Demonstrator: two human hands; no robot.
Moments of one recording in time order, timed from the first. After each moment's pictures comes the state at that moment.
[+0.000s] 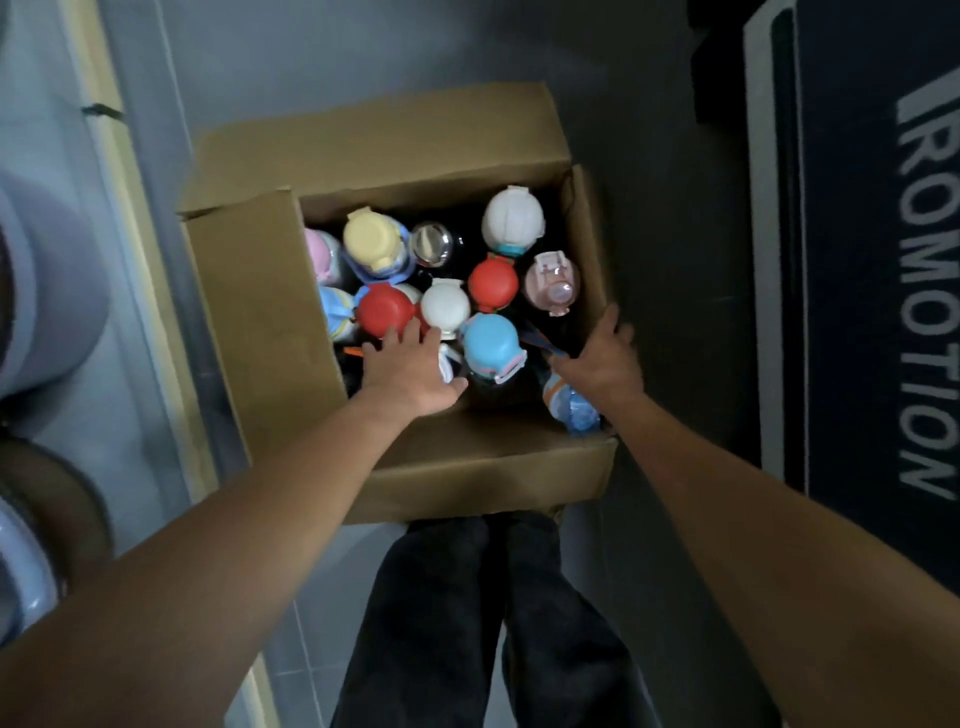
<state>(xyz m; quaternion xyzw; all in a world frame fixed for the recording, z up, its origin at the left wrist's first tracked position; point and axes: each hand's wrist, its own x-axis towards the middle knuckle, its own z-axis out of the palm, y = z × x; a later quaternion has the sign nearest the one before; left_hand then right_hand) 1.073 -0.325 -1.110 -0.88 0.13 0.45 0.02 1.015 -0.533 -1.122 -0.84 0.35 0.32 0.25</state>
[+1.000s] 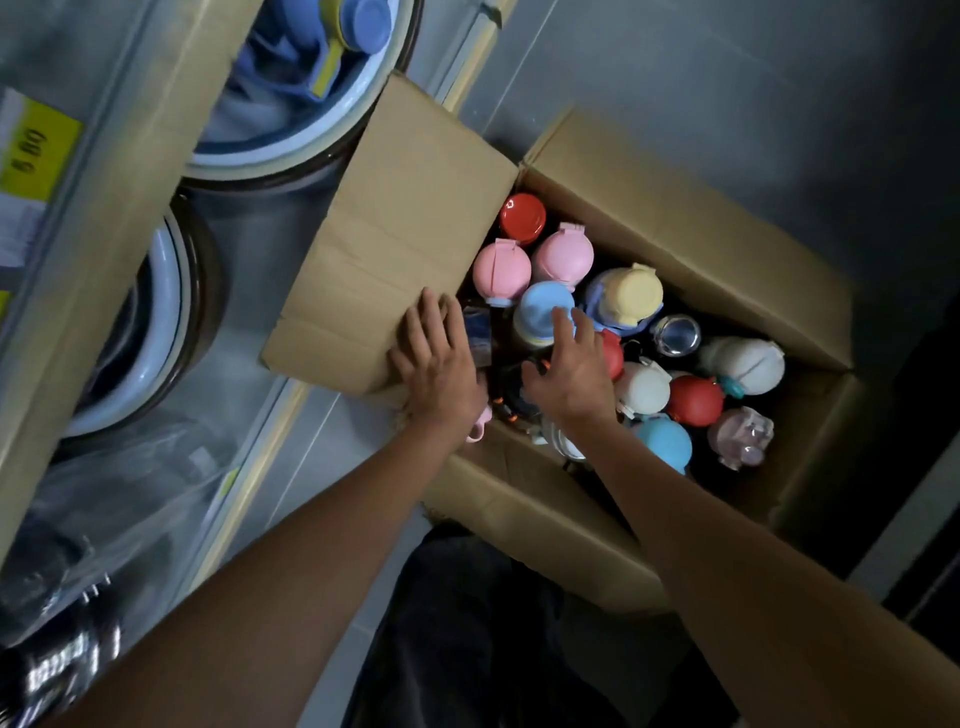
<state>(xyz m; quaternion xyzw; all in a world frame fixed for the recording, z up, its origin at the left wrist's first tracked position) 1.037 -0.159 -1.121 -0.92 -0.28 0.25 -0.10 1.100 -0.280 -1.105 -0.92 -0.08 0.34 0.18</state>
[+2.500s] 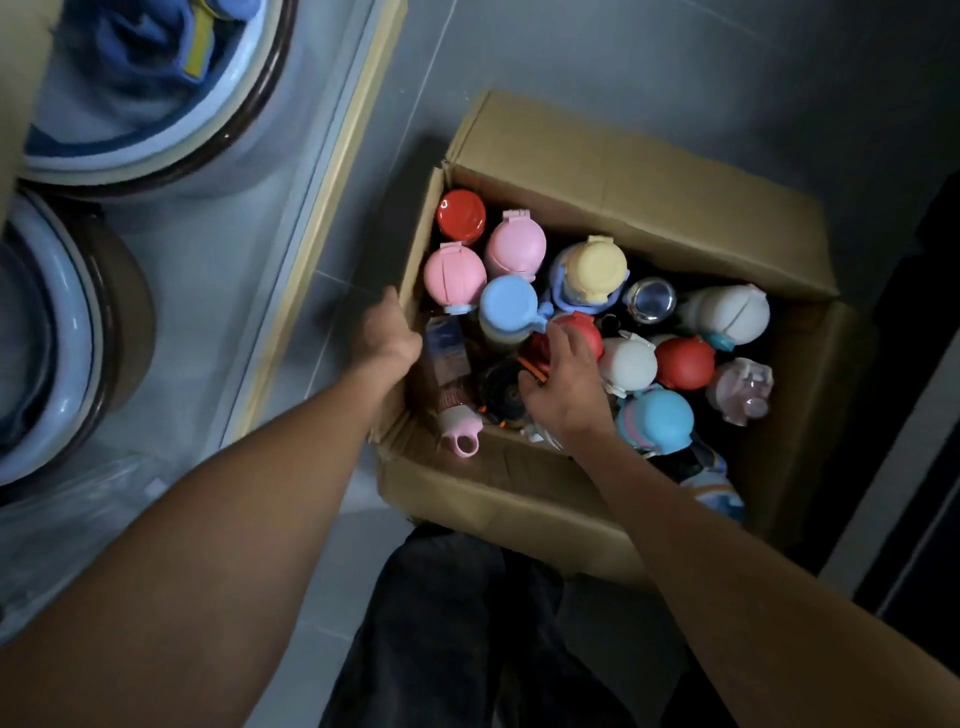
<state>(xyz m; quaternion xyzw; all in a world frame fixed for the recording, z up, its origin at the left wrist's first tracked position) 1.072 -0.135 -1.186 -0.86 -0.36 0.30 -0.20 1.073 -0.339 -1.129 -0.91 -0.01 0.33 0.25</state>
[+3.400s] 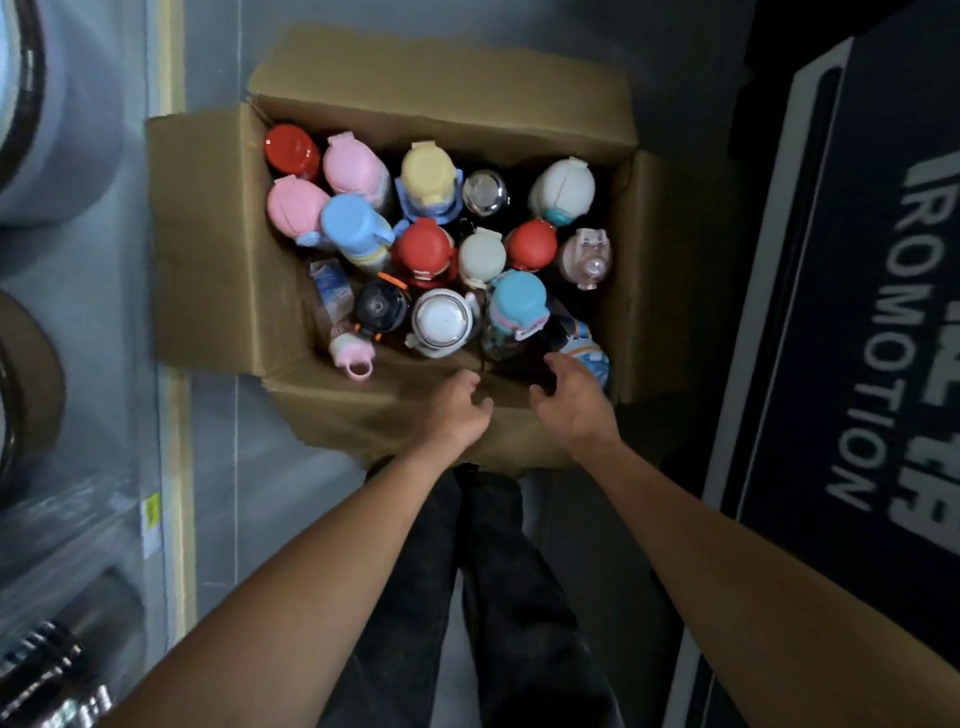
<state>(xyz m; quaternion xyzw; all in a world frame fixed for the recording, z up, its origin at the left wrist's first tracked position) 0.943 -0.345 -1.108 -0.81 -0.18 0.45 -0.33 0.948 -0.493 -1.079 -0.88 0.18 0.37 0.26</state>
